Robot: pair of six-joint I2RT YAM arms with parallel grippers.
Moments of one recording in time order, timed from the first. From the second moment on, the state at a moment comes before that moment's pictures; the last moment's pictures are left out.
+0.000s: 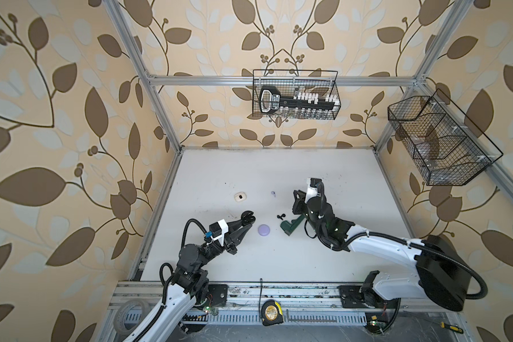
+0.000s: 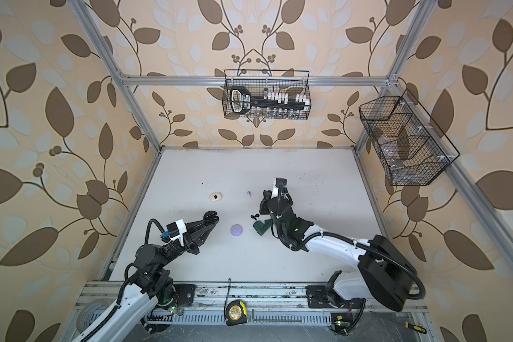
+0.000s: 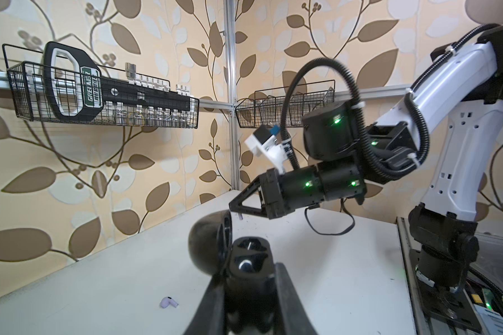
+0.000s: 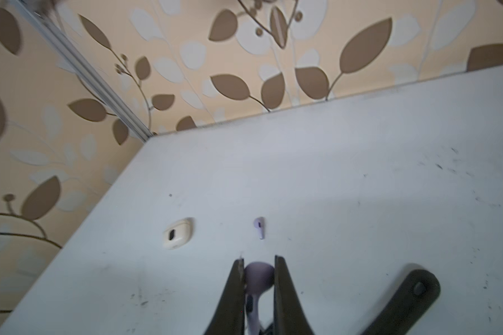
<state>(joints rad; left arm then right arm) -0.42 0.28 0.00 0.59 0.53 -0.13 0.76 1.41 0.69 0.30 0.48 0.53</state>
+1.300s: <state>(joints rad) -0.42 0.07 0.01 0.33 0.52 -0.08 0.63 1.93 1.14 -0.15 0.21 0.47</state>
